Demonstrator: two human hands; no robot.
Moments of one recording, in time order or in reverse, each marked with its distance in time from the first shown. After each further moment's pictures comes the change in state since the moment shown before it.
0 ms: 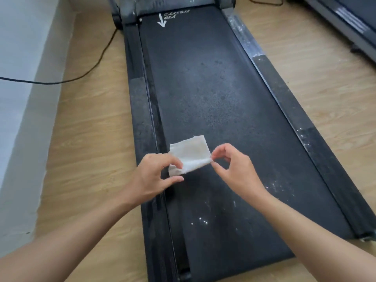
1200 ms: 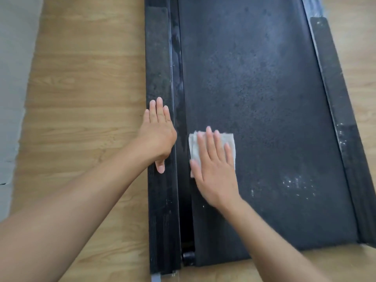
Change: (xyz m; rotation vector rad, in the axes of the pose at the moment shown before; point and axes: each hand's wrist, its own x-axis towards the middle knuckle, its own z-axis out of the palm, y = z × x) left_hand 0.035 -0.048 0.017 0.772 -0.757 -0.665; right_hand -0.018 0.020 0.130 -0.769 -0.287 -0.082
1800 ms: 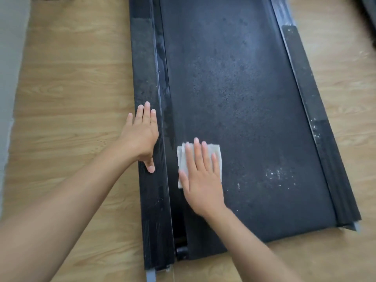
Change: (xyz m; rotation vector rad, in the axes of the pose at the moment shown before) left_hand -0.020 -0.021 -0.001 -0.088 0.092 0.074; right_hand -0.030 -0.013 0.009 -0.016 0.050 0.029
